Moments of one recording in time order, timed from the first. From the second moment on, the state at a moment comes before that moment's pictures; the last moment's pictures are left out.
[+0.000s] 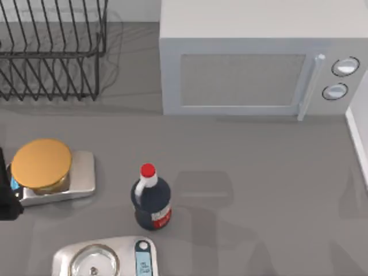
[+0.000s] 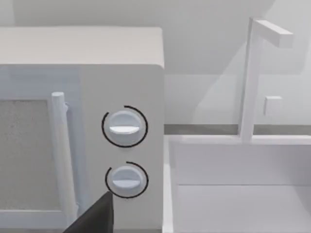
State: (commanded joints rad) left arm 0.00 0.00 0.00 0.00 0.00 0.00; right arm 0.00 0.00 0.00 0.00 0.00 0.00
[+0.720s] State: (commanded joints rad) left arm 0.00 0.00 0.00 0.00 0.00 0.00; right arm -0.01 0.06 0.05 -0.03 0.00 -0.01
